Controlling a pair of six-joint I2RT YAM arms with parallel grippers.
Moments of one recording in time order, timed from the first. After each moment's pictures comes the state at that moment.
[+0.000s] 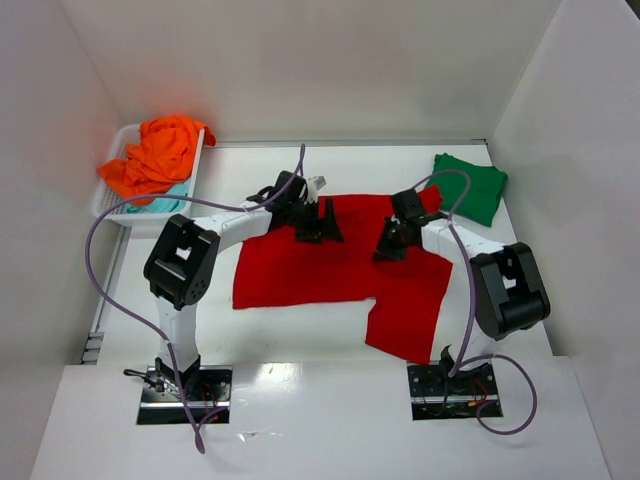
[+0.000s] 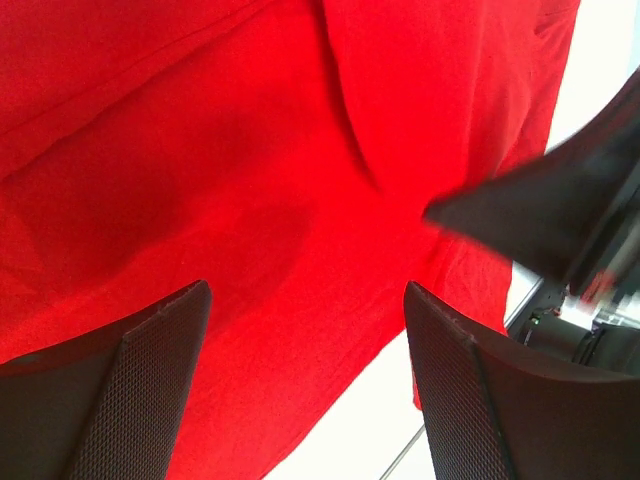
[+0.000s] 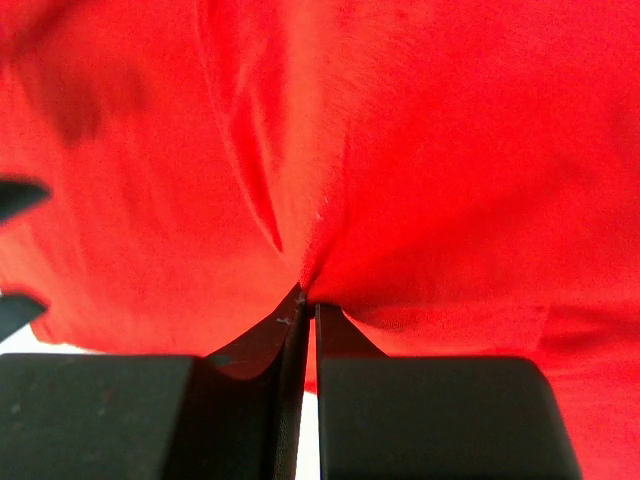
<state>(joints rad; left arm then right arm) -0.50 1.98 1.37 -0.22 0.50 -0.53 0.30 1.61 0.95 -0.41 -0.16 0.67</state>
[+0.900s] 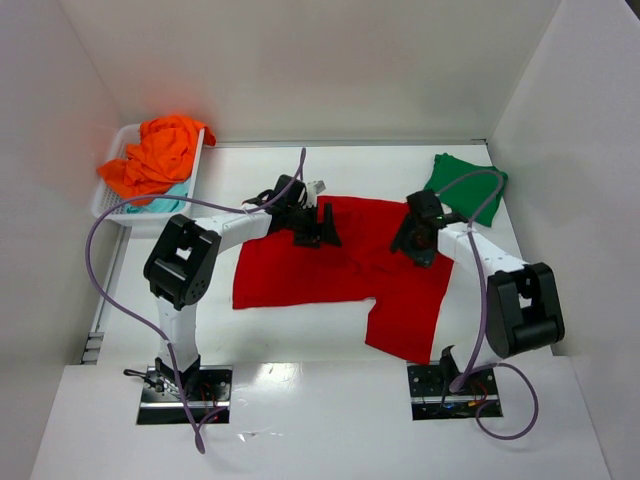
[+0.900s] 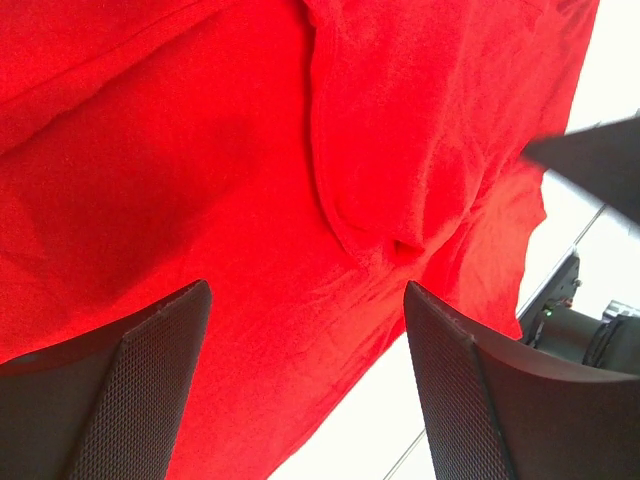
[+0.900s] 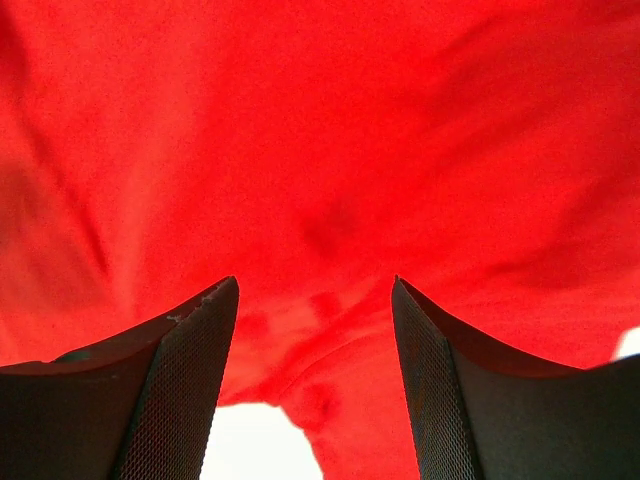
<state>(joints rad) -0.50 1.98 1.33 -0.22 0.51 -0.52 0.26 1.49 0.93 -0.57 0.10 0.73</state>
